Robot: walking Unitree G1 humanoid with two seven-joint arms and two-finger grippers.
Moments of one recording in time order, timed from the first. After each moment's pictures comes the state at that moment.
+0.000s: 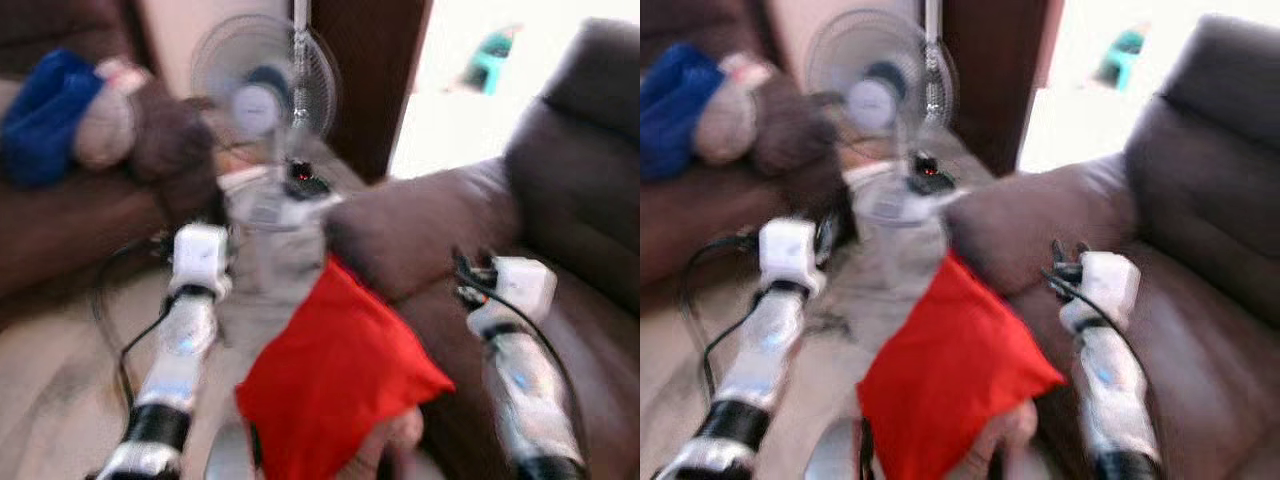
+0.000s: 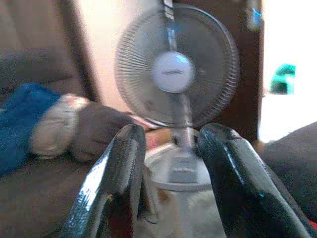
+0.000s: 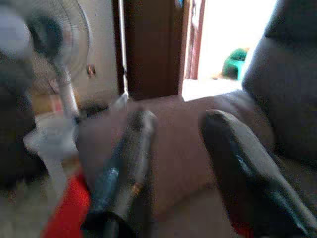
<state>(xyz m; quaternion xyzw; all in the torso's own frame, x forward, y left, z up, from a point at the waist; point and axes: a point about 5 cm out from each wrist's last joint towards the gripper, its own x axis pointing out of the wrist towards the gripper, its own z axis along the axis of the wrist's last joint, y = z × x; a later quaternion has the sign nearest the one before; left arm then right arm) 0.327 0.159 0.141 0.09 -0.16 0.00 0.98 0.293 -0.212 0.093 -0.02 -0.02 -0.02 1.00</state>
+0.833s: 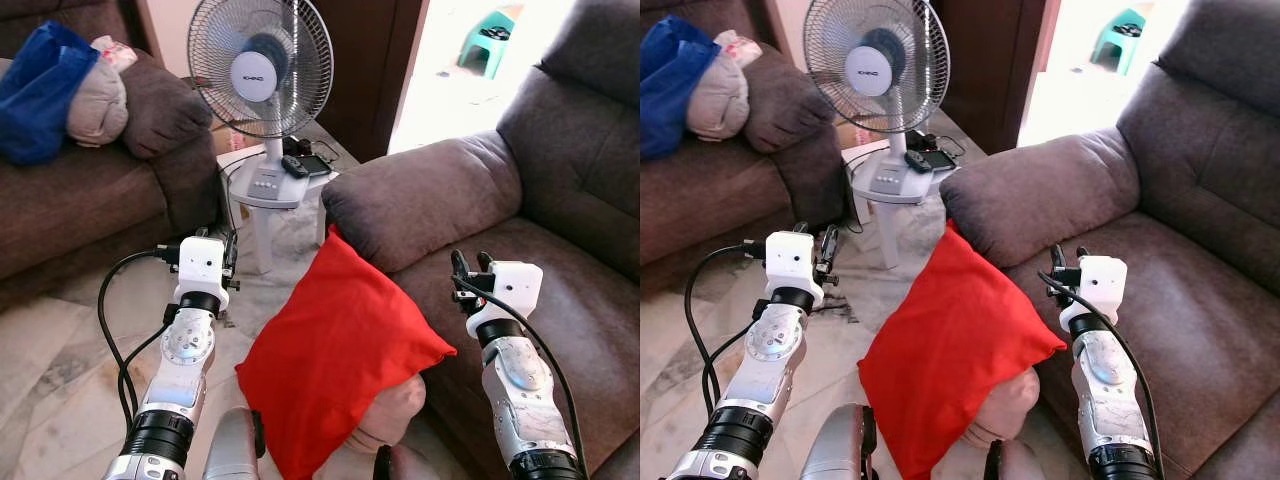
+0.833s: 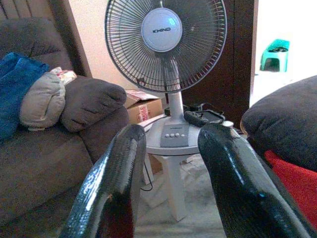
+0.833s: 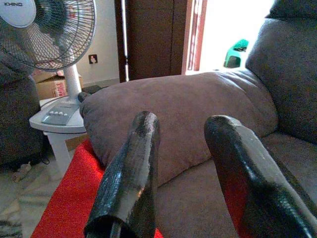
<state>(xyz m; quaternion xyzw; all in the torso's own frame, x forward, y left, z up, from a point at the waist) 0.320 0.163 0.118 0.09 -0.11 0.00 0.99 0.293 -0.204 0.087 -0.01 -0.01 -0.02 1.00</state>
